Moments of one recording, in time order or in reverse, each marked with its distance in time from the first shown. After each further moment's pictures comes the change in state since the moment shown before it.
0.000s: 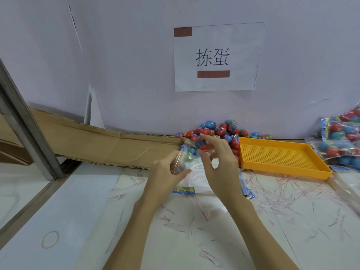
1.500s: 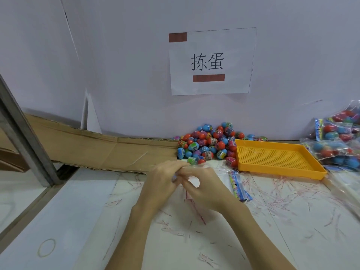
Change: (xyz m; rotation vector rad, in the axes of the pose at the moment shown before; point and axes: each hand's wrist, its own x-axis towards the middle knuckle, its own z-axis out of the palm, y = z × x) left_hand -0.002 -0.003 -0.002 0.297 -0.001 0.371; right_hand -0.012 -0.010 0.000 0.075 -0.600 0.028
